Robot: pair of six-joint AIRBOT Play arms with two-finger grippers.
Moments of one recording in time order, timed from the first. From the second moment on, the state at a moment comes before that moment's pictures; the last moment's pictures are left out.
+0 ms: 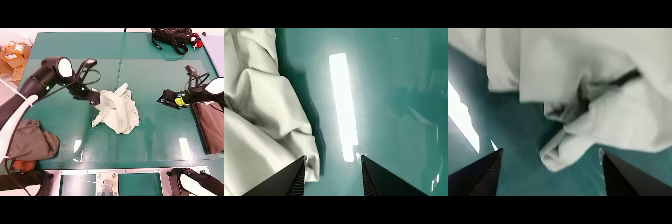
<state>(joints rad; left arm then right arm) -0.43 -1.44 1.35 1.26 -1.26 -1.49 -0.07 -1.13 0.94 -1.15 1.09 1.63</state>
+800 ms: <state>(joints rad) -0.36 -1.44 1.00 0.90 -1.03 -1.36 0.07 -1.69 1.12 -0.68 1.02 1.27</state>
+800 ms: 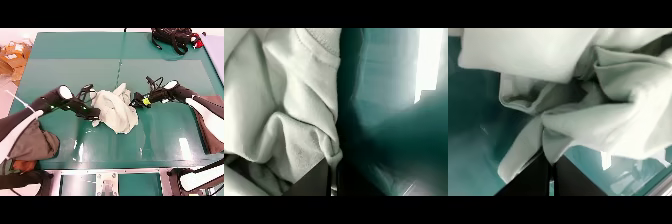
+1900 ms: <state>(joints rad) -0.09 -0.79 1.64 1.09 -1.25 -1.49 -0.36 -0.66 1.41 -0.69 1.24 1.31</state>
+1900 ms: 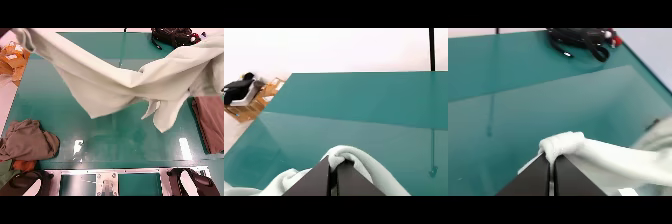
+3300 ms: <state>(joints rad) -0.09 -1.43 1.00 0.73 -0.93 -1.20 -0.49 -1.23 0.73 -0.80 1.04 1.23</state>
